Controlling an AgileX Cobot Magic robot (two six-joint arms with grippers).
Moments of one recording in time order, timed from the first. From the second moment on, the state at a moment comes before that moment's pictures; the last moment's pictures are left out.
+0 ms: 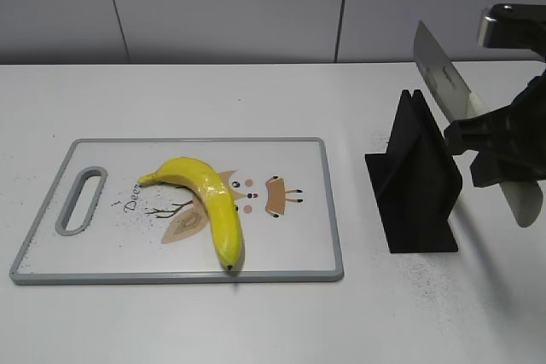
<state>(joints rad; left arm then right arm) -0.07 0.02 -0.49 -0.06 1.10 0.14 0.46 1.31 -0.86 -0.15 0.80 0.54</state>
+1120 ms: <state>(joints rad) -0.07 0.02 -0.49 -0.06 1.10 0.14 0.46 1.43 -0.86 -0.10 0.79 0.52</state>
